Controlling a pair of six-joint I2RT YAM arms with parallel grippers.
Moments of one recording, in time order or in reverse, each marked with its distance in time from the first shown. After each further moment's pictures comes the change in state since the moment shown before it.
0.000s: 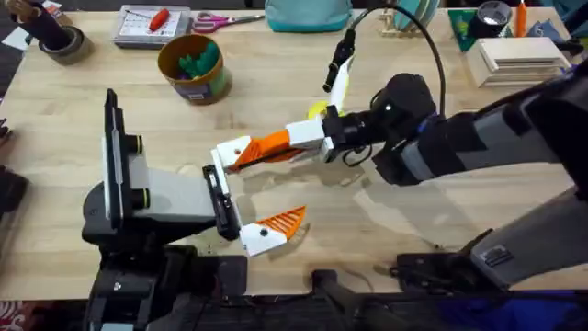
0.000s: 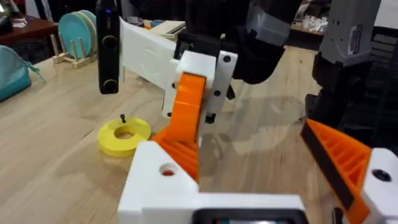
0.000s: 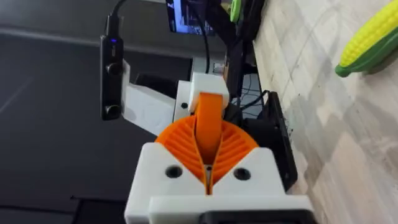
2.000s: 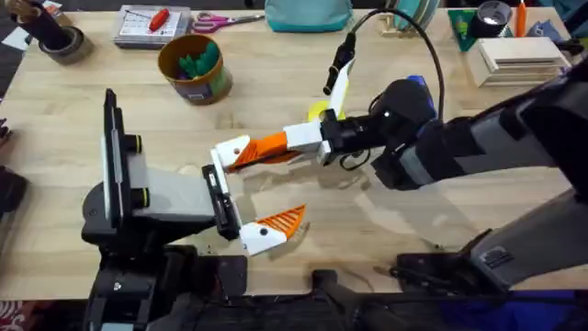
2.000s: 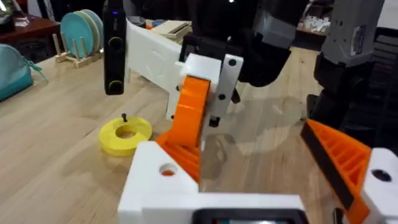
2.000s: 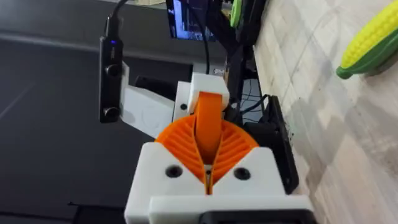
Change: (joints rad) left arm 0.001 0.000 0.000 0.000 -0.004 -0.003; right arm 0.027 0.000 -0.022 0.025 0.054 0.000
